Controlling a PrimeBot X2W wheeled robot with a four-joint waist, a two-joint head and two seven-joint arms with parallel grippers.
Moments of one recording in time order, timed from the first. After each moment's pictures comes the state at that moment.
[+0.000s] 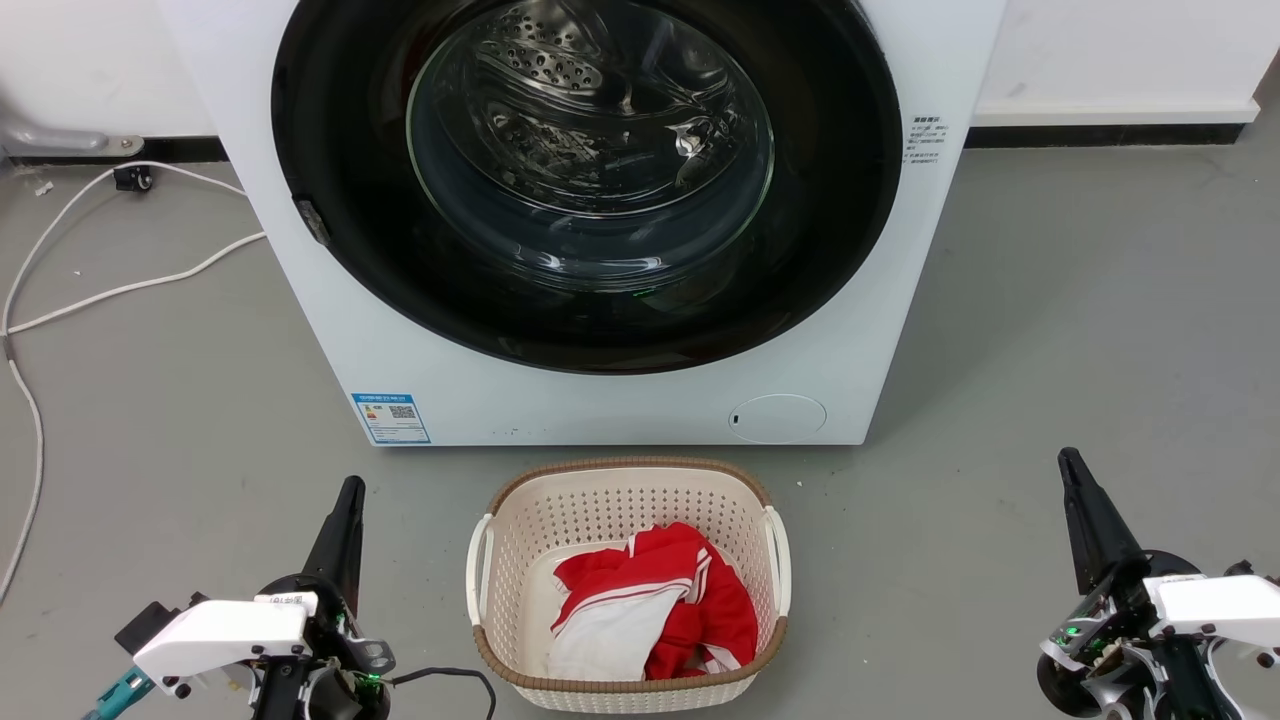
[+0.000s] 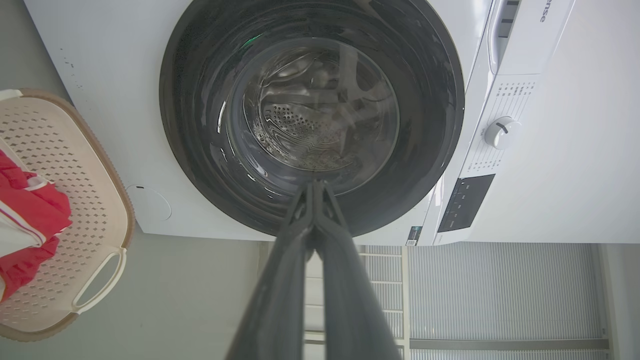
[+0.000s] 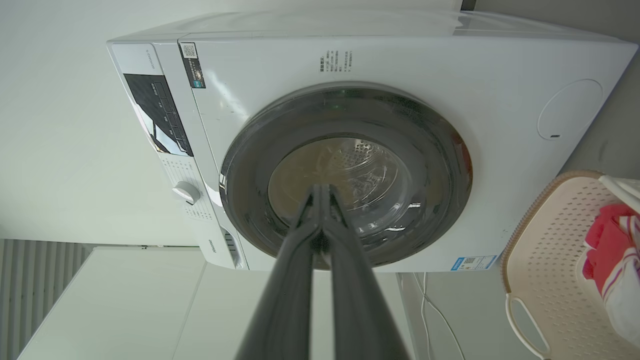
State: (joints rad) left arm -0.11 0.05 0.11 0.25 -1.61 -0.13 0.11; right arm -0.10 -0.05 -0.12 0.25 1.61 0.13 0.11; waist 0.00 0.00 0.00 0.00
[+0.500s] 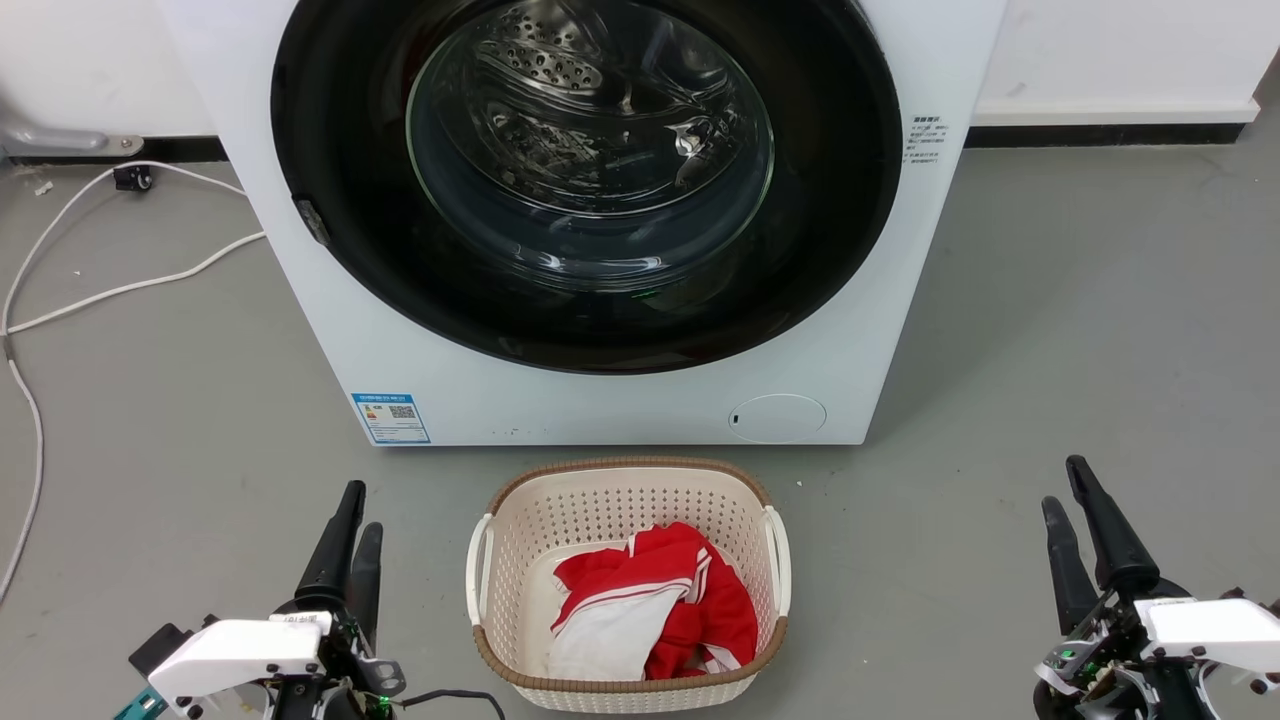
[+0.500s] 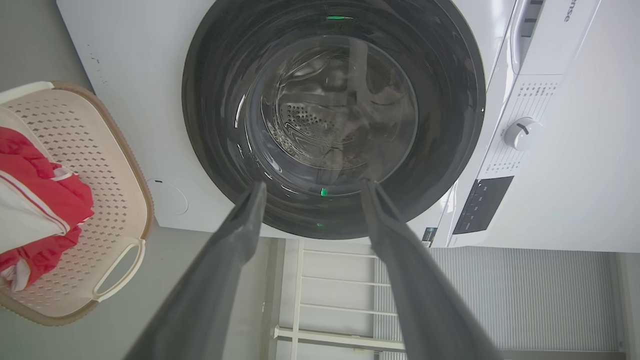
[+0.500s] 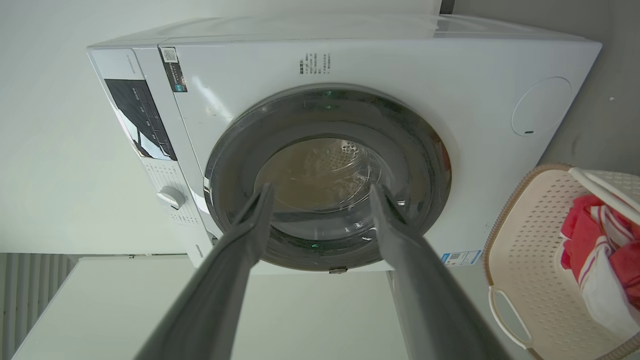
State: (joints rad) left arm -0.08 0.05 0.10 0.27 -1.60 -0.13 0.10; right arm -0.07 -0.05 -0.11 0.26 1.61 0.13 0.10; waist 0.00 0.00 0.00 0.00
